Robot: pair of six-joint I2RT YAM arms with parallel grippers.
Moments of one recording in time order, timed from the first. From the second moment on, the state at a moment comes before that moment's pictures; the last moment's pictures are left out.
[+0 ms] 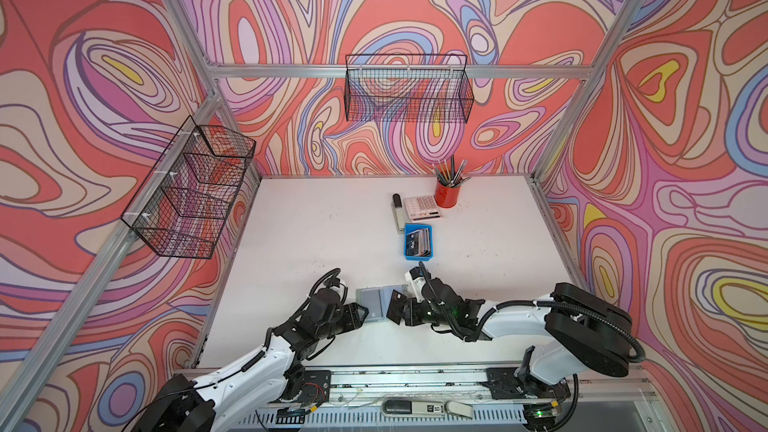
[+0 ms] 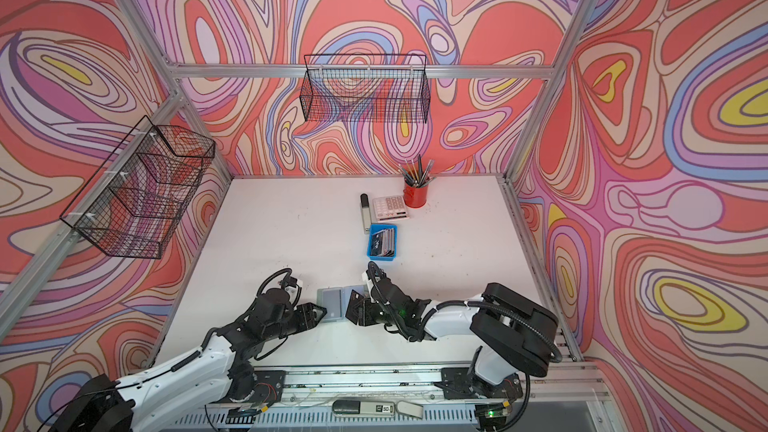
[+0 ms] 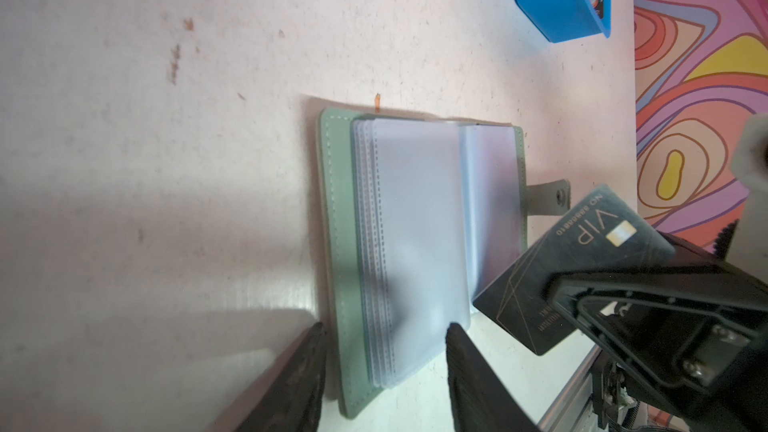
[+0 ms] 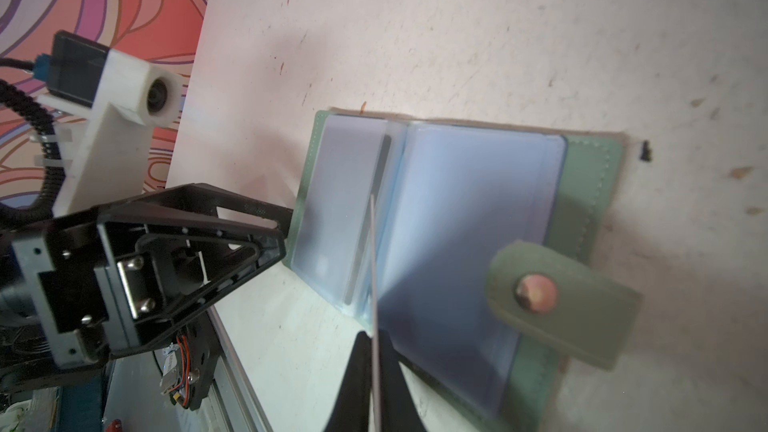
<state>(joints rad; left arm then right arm) -0.61 0.87 0.13 -0.01 0.20 -0.89 0.99 1.54 0.50 0.40 -0.15 0.86</state>
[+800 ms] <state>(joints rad) -0.61 0.89 0.13 0.02 0.20 -0.89 0.99 1.59 0.58 0.40 -0.14 0.88</state>
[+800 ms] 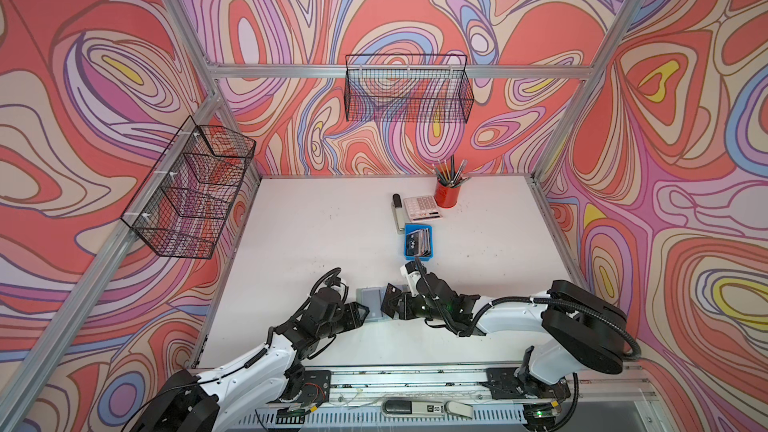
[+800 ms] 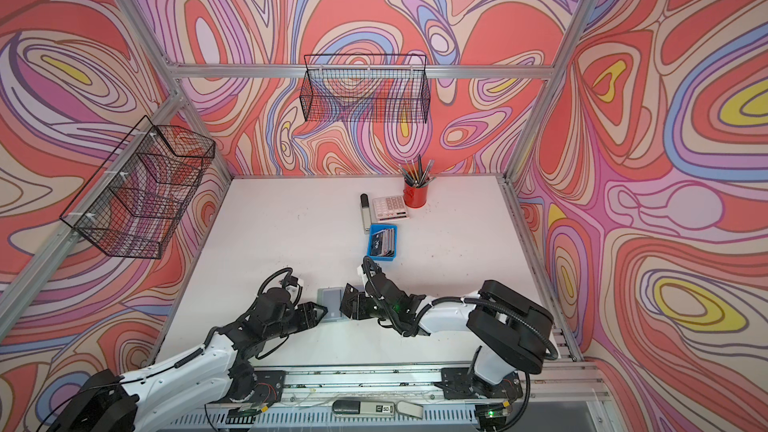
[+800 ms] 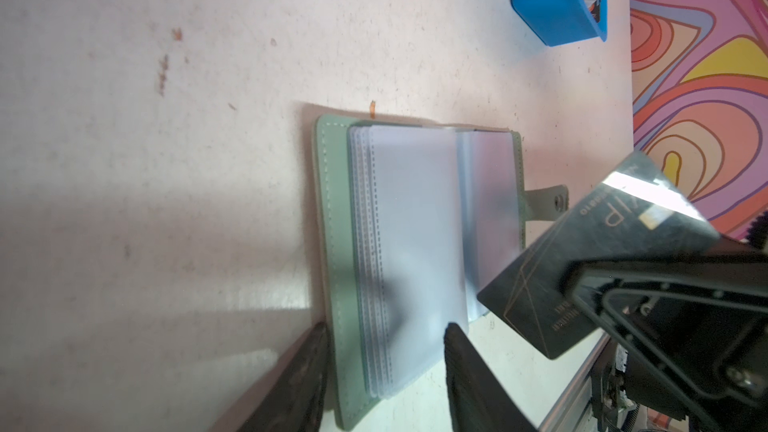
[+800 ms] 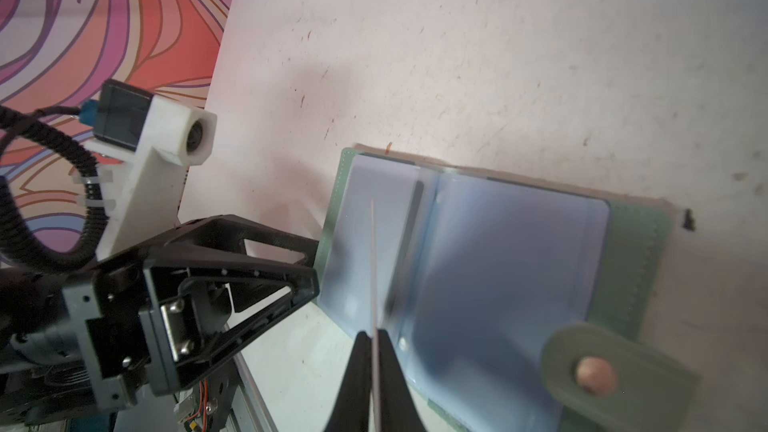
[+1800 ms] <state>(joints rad) -0.61 0.90 0.13 0.04 0.20 -0.89 0.99 1.72 0.62 0.51 -0.22 0.93</state>
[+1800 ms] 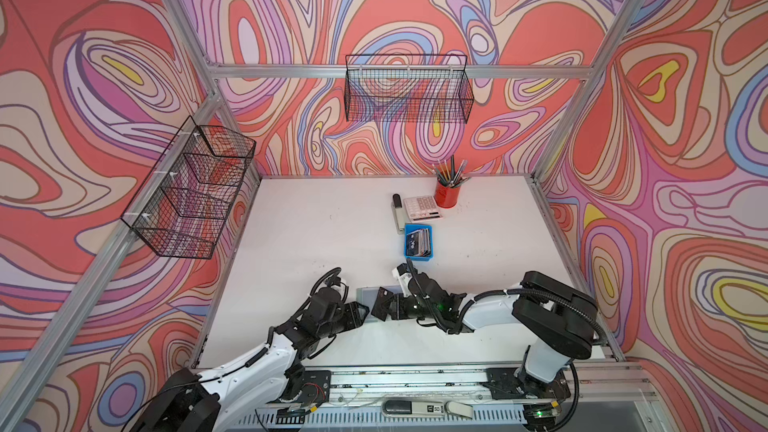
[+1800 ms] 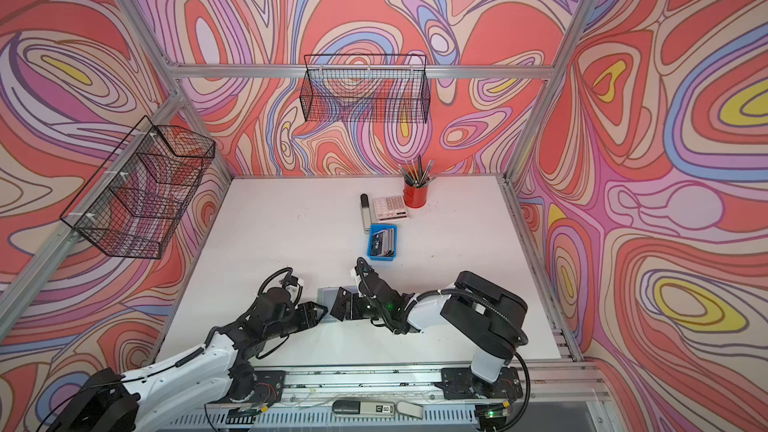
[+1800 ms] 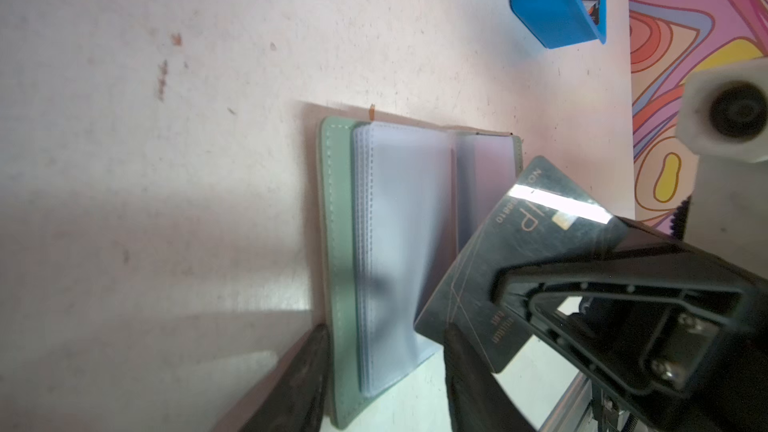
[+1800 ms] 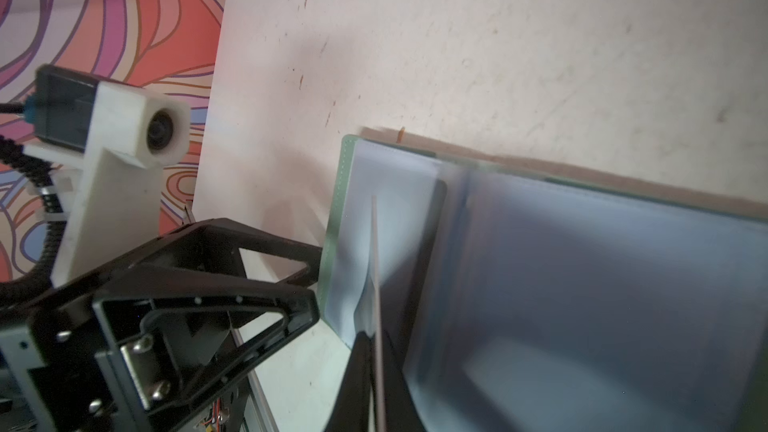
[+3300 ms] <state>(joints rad) -0.61 0.91 0.13 0.04 0.20 -0.89 0.92 1.65 0.60 0.42 -0.21 0.92</state>
